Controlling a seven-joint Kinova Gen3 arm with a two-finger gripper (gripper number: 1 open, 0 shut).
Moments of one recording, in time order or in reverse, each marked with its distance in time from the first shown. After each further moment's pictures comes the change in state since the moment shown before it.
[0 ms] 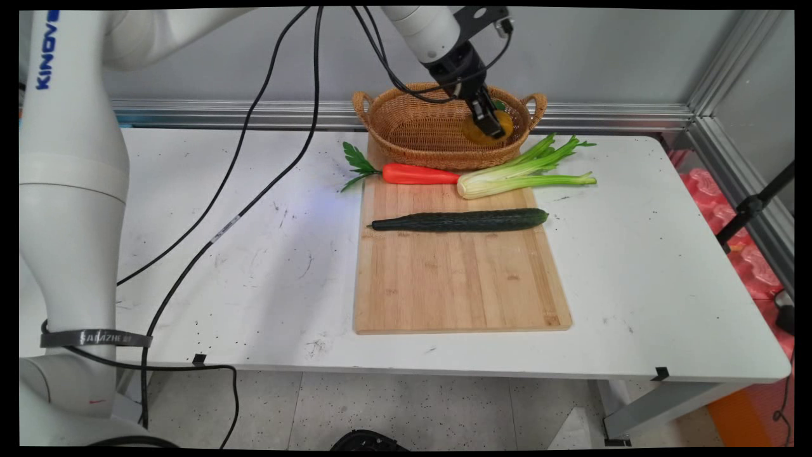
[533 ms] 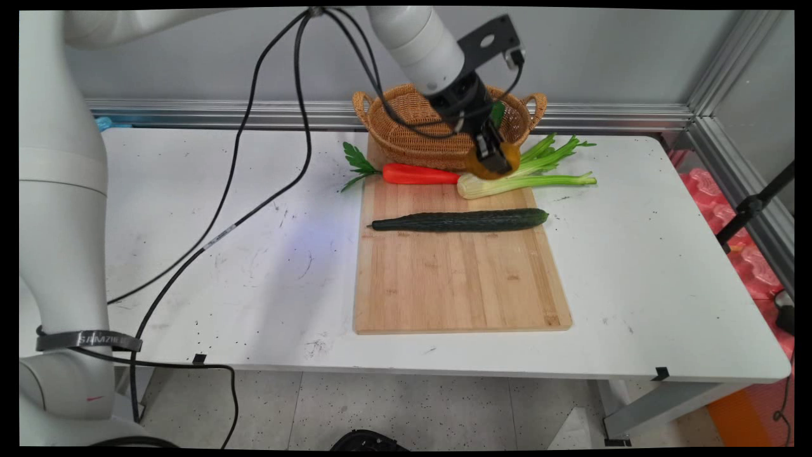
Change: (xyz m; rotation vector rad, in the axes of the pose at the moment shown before) arm -0.003 0.088 -0.017 -0.026 -0.016 0.016
